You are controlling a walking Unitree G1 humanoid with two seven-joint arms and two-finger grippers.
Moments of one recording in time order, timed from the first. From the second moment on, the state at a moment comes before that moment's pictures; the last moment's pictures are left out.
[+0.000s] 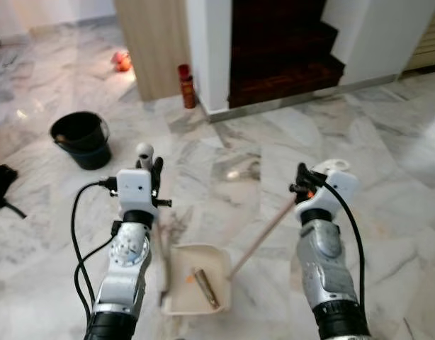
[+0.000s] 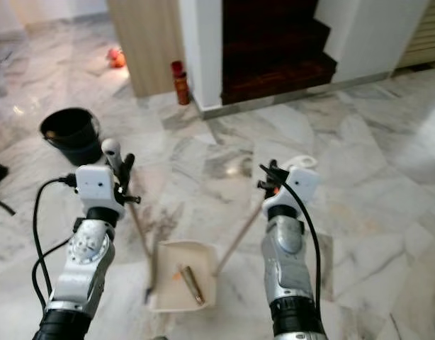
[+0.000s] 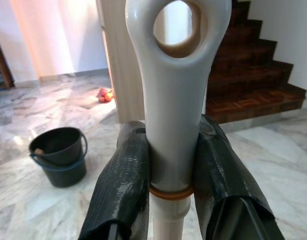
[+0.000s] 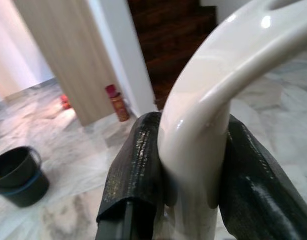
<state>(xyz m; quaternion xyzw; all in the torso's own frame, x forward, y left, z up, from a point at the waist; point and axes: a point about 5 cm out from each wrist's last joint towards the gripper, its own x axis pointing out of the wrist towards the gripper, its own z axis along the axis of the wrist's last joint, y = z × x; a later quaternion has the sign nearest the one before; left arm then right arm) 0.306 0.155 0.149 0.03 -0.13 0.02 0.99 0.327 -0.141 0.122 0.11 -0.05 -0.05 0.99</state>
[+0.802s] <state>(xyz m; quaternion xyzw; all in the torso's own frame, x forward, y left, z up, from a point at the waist) 0.309 0.158 0.155 0.05 -0.14 0.03 0.99 0.327 -0.137 0.121 0.13 -0.04 -0.05 0.99</state>
